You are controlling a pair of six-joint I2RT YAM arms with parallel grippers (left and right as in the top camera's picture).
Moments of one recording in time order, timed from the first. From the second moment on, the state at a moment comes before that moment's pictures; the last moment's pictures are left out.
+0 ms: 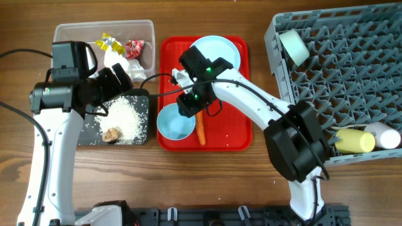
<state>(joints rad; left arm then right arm) 0.07 1.37 1.28 -0.99 0.12 -0.46 0.66 2.11 1.63 -0.88 -0.35 0.03</state>
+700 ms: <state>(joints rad) 0.23 1.37 1.28 -1.01 0.09 -0.46 0.66 2.12 1.63 -0.88 -0.29 0.05</state>
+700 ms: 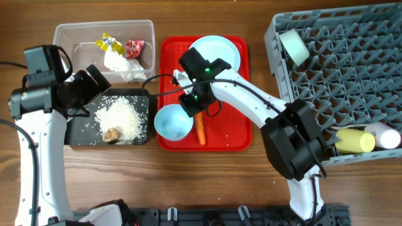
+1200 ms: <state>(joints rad) 0.23 1.37 1.28 -1.01 0.09 -0.46 0.62 1.81 1.63 -0.80 0.77 0.09</state>
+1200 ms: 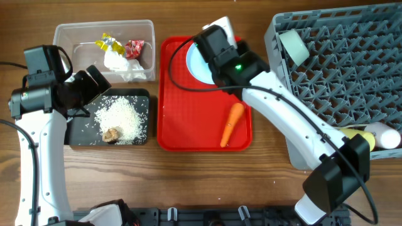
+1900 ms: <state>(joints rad) 0.23 1.37 1.28 -1.01 0.09 -0.46 0.33 1.80 1.62 -1.48 1.31 0.84</state>
